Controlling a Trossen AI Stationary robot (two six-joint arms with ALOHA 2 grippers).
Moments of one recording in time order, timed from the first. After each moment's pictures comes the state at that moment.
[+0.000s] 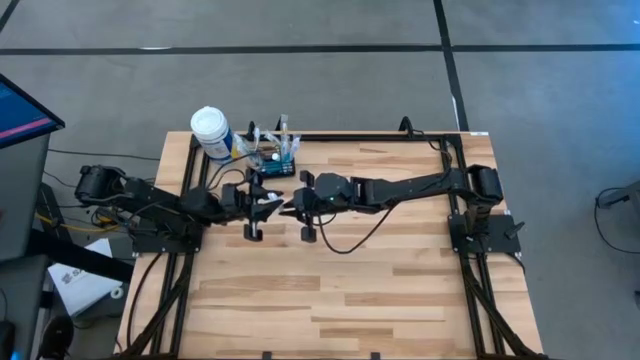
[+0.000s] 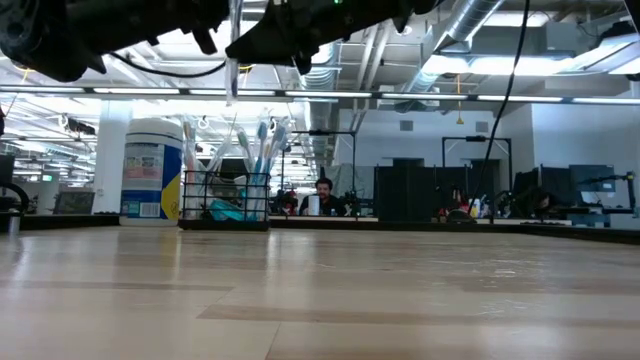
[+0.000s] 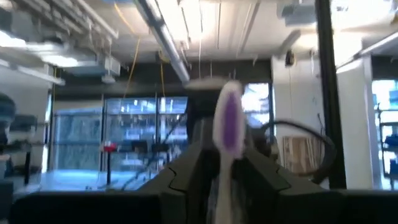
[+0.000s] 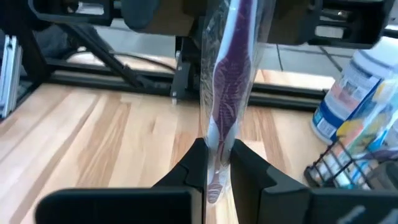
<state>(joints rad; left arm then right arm) -0.06 1.23 0.30 1.43 -0.14 0.07 0.01 1.88 1.43 0.09 0.00 -0.11</state>
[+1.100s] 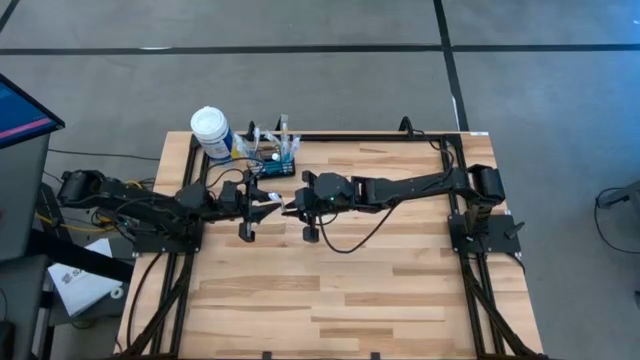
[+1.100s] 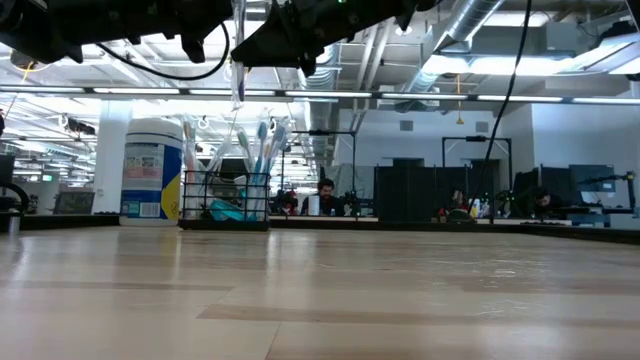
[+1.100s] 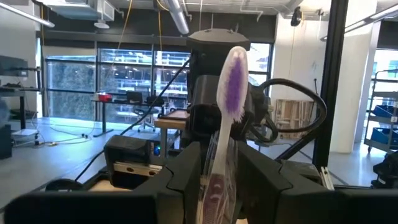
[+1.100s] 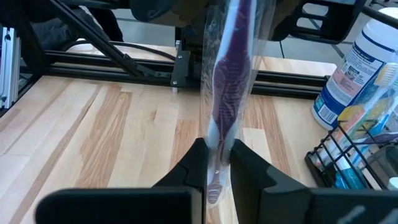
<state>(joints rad) -0.05 0.98 0.30 0.95 -0.14 -0.04 0.01 1.87 1.43 0.02 0.00 -0.09</state>
